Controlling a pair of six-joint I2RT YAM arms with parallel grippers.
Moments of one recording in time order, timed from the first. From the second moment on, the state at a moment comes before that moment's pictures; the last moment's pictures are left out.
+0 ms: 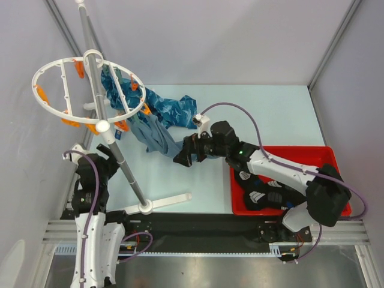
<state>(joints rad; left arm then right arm) 0.14 0.50 0.63 -0.64 -0.19 -0.65 0.83 1.45 1.03 0.07 -0.41 0.47</state>
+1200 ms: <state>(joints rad) 0.14 0.34 0.60 -0.71 0.04 -0.76 0.76 2.01 1.37 0.42 0.30 0.29</state>
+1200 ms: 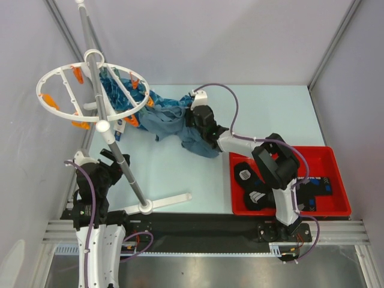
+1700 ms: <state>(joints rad) 0.14 0.35 0.57 -0.69 0.03 -0.77 0.63 2.26 1.72 0.33 0.10 0.24</state>
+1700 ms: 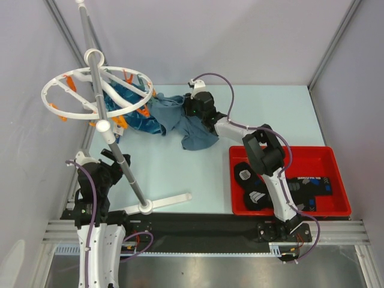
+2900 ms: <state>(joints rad) 0.14 0.30 0.57 -0.57 0.20 -0.78 0.74 1.67 1.20 0.51 -0.56 0.30</state>
